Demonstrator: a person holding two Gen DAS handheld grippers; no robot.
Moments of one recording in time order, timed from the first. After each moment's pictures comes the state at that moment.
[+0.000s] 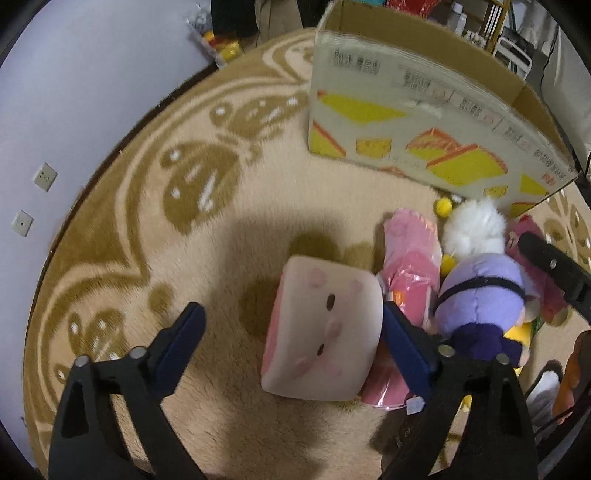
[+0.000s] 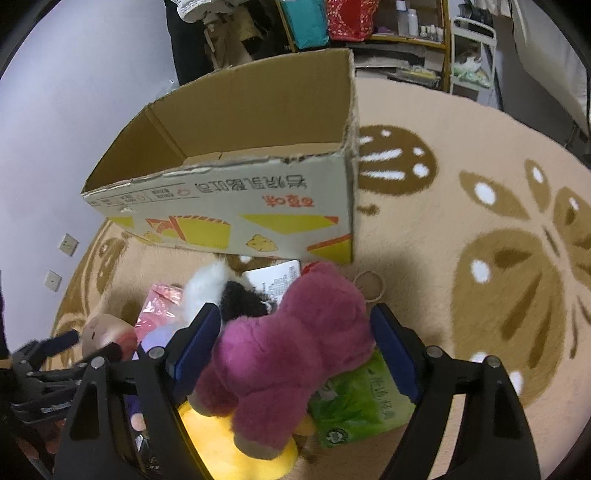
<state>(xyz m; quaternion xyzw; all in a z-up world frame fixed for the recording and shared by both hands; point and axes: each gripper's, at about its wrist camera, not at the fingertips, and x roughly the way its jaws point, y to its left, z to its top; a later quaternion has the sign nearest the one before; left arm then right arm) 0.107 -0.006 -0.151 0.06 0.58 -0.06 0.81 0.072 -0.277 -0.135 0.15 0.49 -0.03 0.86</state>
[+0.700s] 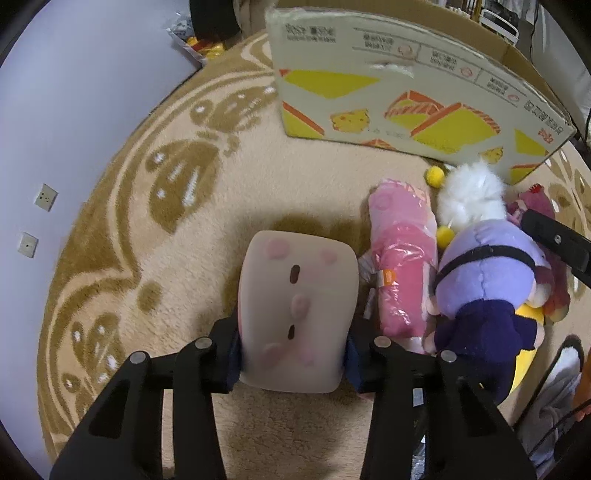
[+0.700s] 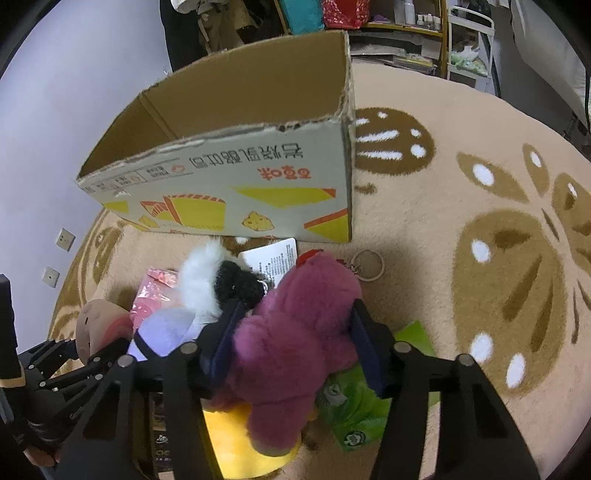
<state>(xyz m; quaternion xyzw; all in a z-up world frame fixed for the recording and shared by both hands) 0.097 -0.026 -0.158 0.11 0.57 -0.07 0.81 0.063 -0.277 -0.141 0.16 0.51 -0.04 0.84</state>
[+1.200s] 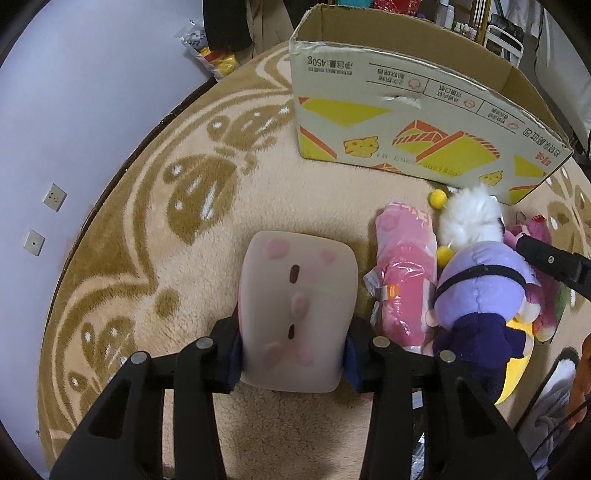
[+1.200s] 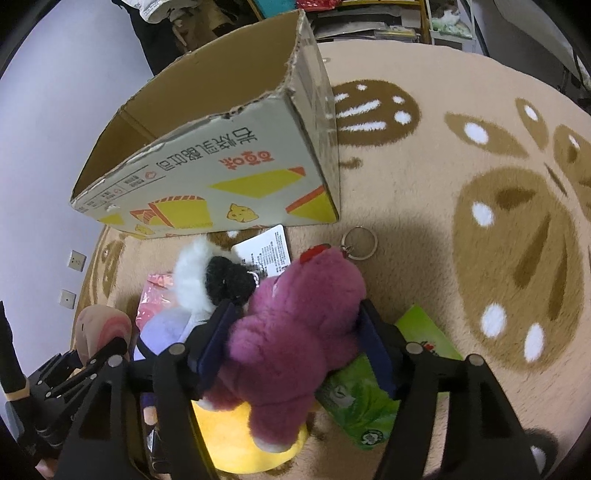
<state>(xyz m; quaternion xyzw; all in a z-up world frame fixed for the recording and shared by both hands) 0.097 -0.014 -0.143 0.10 0.55 -0.06 0.83 0.061 -0.293 -0.155 0.22 0.53 -0.04 0.82</state>
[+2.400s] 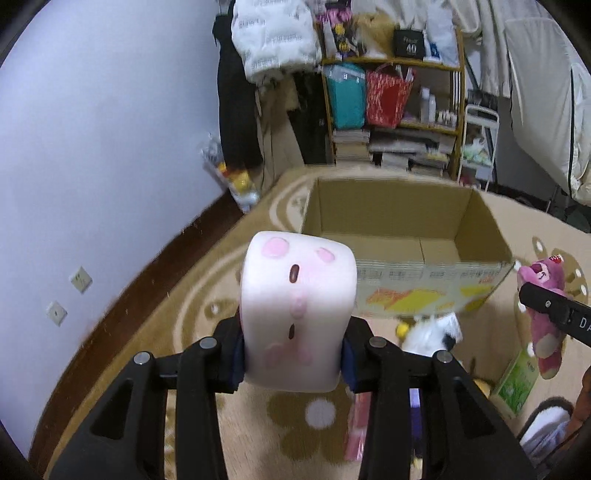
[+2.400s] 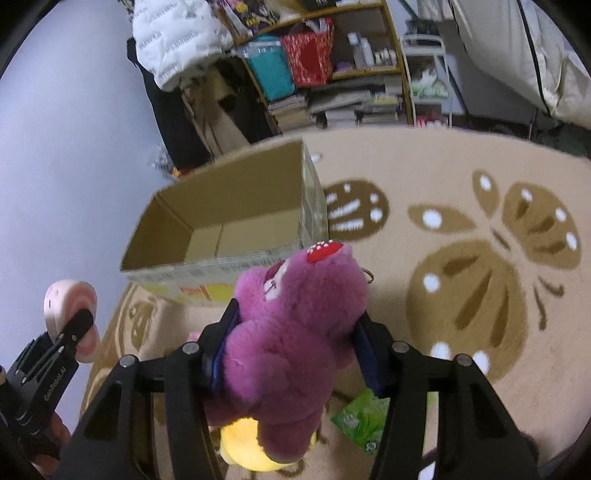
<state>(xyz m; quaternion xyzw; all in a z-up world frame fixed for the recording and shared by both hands) 0.087 -0.024 -0.030 0.11 0.34 -0.07 0.93 0.036 -0.297 -0.062 0.22 0.40 -0.08 0.89</state>
